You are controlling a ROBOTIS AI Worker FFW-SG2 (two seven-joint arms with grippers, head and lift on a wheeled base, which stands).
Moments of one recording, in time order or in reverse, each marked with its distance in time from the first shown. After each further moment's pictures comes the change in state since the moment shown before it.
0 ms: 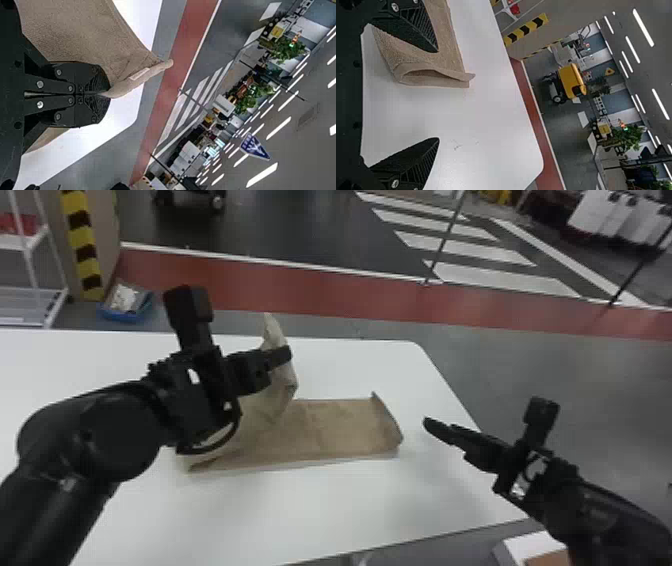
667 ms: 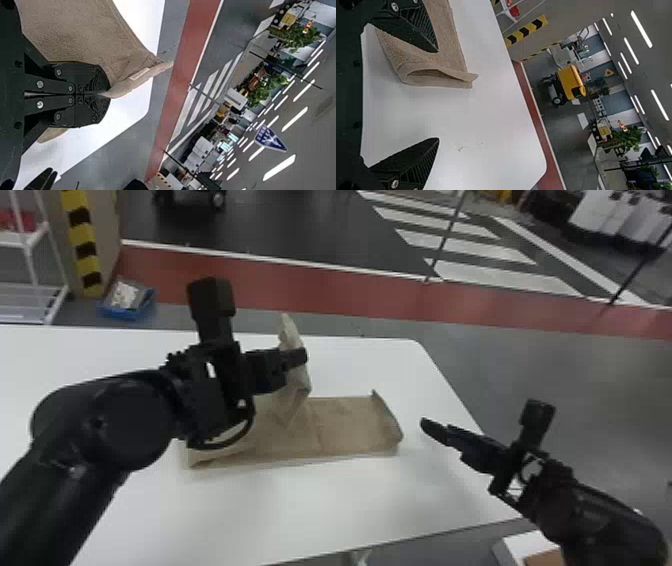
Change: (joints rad) left arm -0.028 0.000 -0.046 -0.032 0.016 0.070 0.042; right arm -0.001 0.000 0.014 0.037 -0.006 -0.037 0.010
